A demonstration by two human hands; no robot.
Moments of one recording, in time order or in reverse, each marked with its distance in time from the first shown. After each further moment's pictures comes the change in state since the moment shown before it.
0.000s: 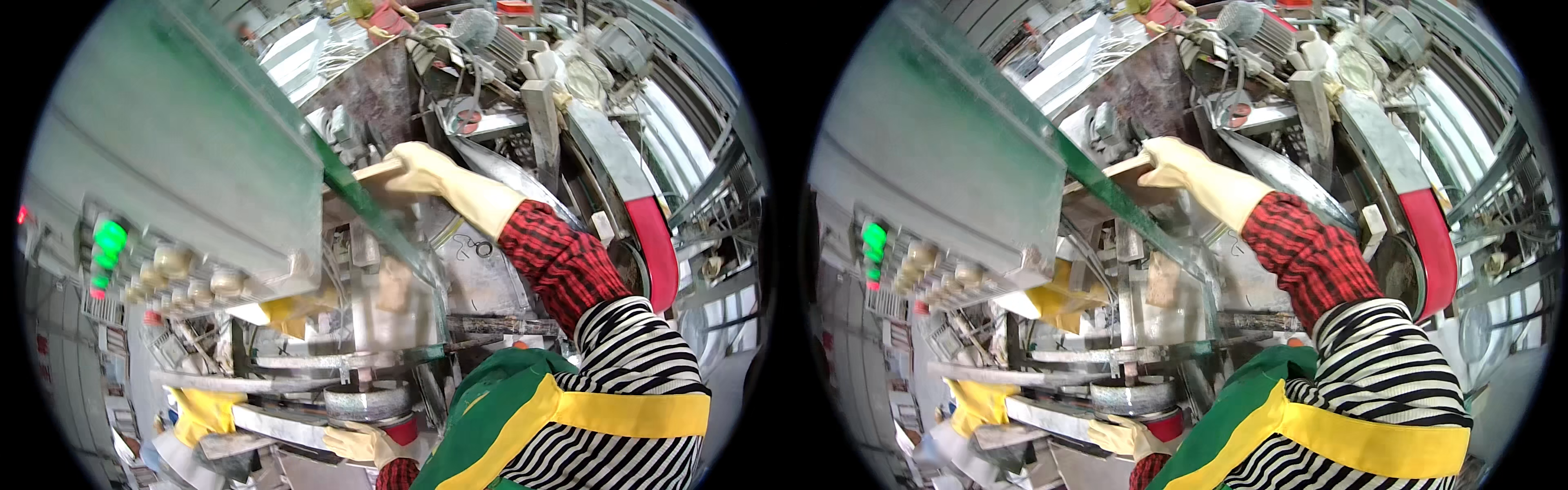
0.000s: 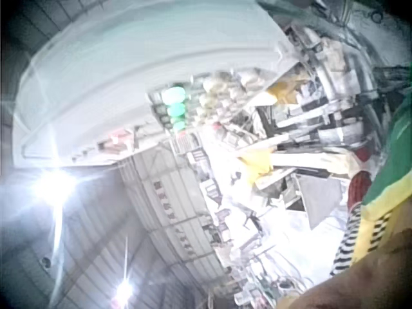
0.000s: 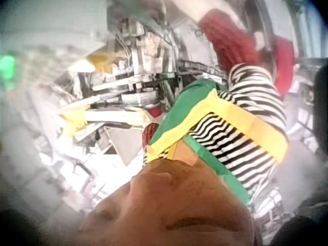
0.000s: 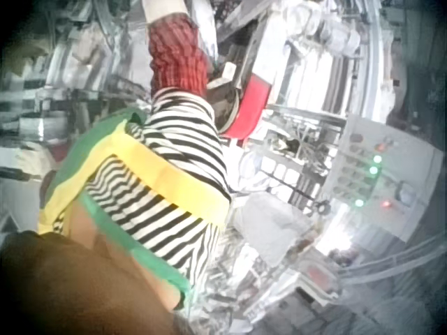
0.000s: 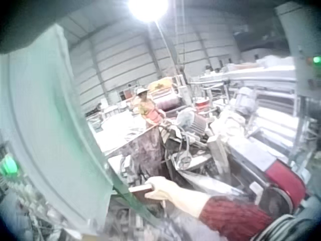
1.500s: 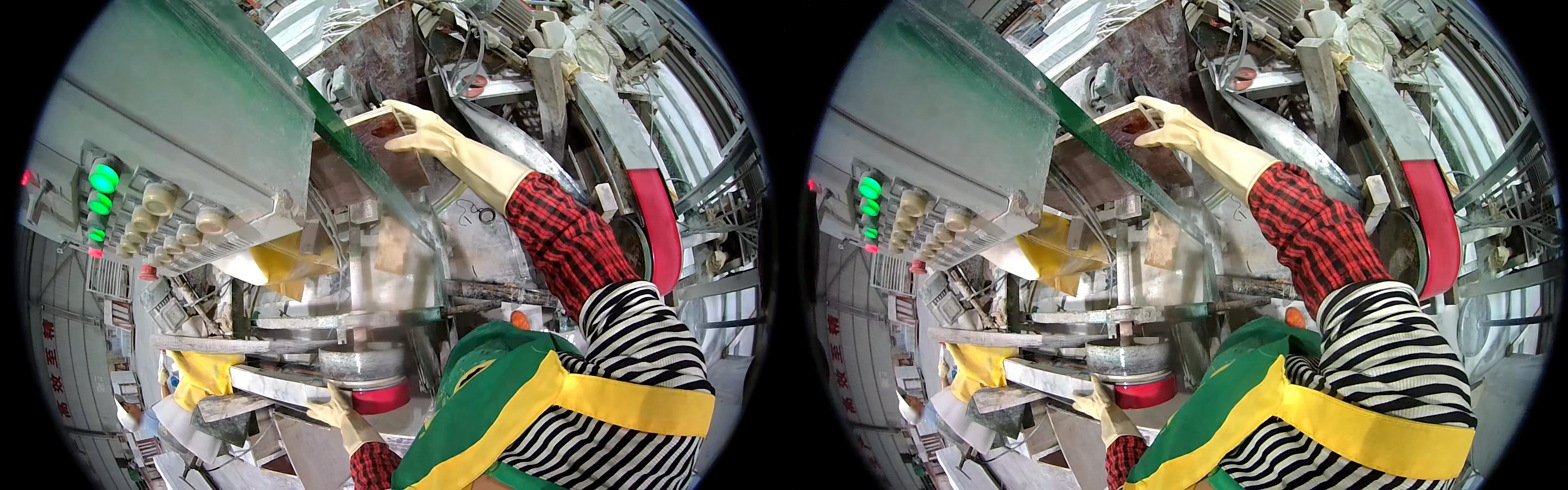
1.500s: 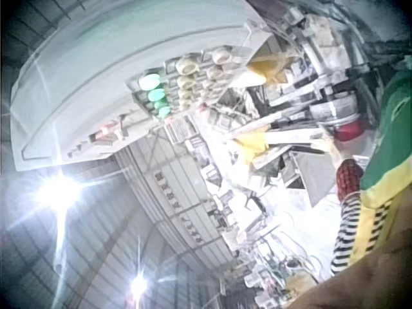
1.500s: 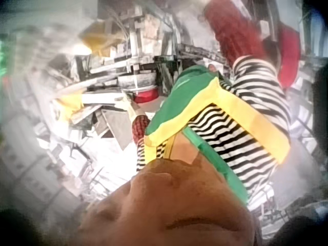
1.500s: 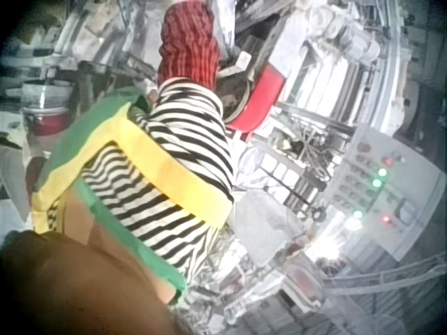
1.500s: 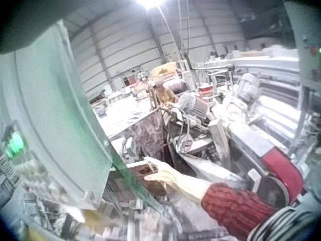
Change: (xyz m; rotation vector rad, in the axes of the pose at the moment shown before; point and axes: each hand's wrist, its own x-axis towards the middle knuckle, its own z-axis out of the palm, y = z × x) left_hand 0.042 -0.063 0.021 -0.325 -0.365 -0.596; right_hand -0.017 0.027 0.026 0.734 0.025 -0.125
